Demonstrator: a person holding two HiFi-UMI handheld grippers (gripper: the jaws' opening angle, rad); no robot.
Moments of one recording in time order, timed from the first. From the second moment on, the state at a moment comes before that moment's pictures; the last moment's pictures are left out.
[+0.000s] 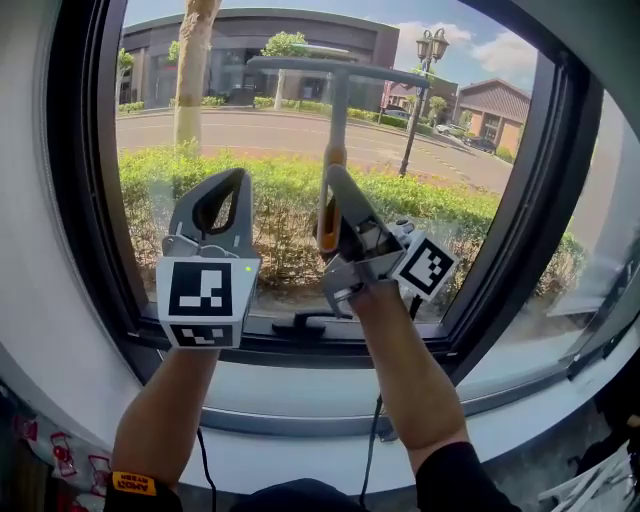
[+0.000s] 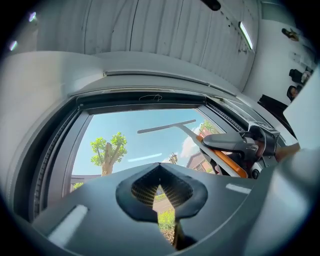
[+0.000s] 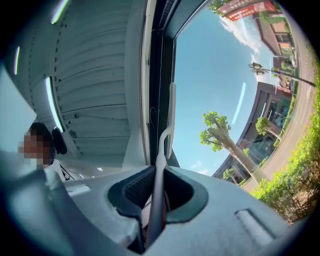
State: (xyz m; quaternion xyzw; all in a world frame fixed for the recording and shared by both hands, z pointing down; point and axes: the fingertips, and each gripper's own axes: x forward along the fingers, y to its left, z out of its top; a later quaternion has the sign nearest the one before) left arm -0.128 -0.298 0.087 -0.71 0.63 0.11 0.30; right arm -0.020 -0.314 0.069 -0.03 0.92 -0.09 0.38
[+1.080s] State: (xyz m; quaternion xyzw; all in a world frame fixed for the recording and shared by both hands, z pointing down) left arm -0.093 -0.344 0.121 -0.72 0.63 0.08 0.27; right arm 0.010 -0.346 0.094 -0.01 0.92 -0.14 0.38
